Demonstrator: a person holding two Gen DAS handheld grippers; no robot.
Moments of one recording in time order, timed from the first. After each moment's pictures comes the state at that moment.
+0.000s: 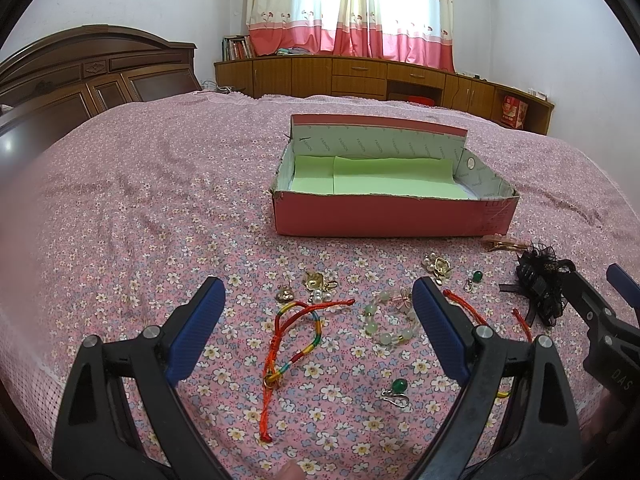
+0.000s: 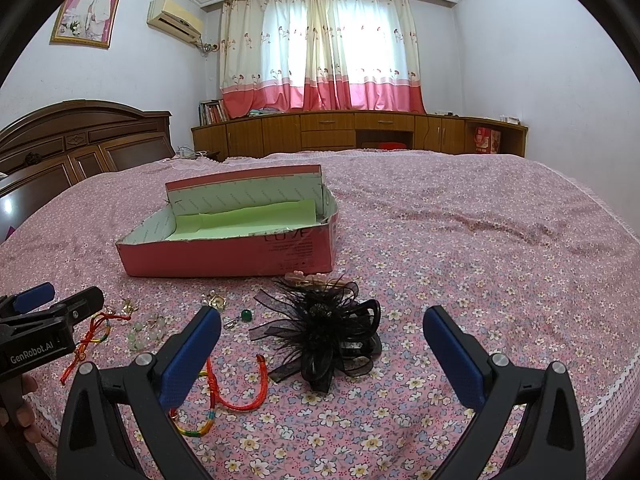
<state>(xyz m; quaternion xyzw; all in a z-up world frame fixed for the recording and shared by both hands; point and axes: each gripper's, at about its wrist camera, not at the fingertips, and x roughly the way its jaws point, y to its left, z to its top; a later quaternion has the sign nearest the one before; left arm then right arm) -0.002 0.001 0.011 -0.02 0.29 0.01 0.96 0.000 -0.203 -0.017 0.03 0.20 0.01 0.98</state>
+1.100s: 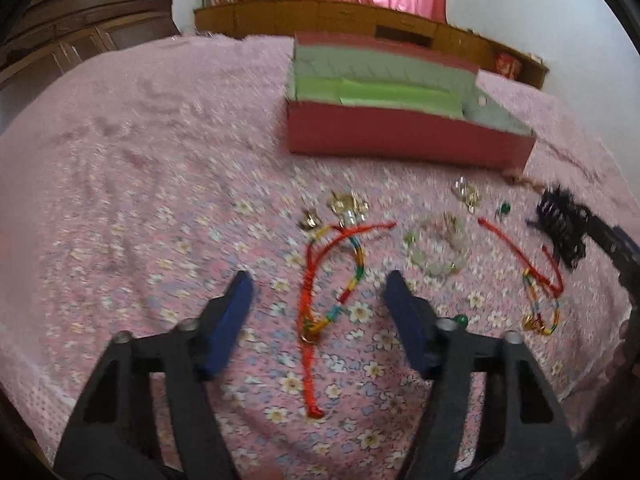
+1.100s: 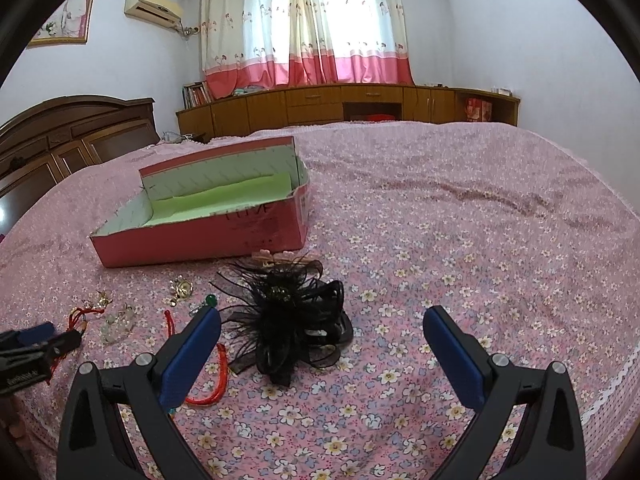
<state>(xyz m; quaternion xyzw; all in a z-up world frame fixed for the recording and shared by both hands) 0.012 0.028 -0.034 -0.02 0.40 -0.03 0.92 0.024 -0.225 -0.029 0.04 0.25 0.00 0.97</state>
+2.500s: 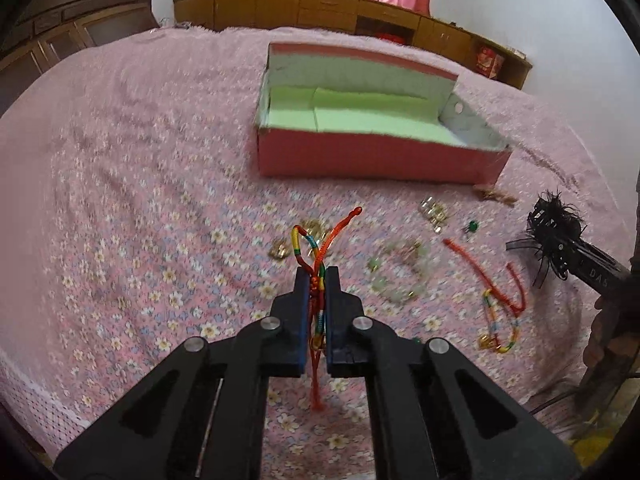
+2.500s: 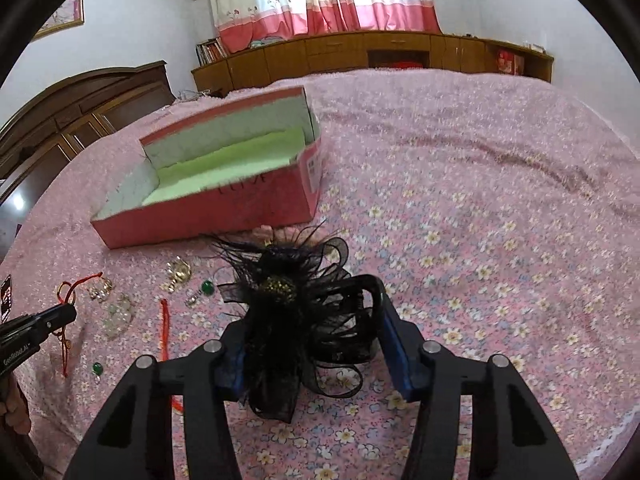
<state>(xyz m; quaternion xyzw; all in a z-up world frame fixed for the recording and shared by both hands) 0.046 0.048 0.027 -0.04 0.41 -0.07 0.91 0.067 -0.240 -0.028 0.06 0.34 0.06 0.93</state>
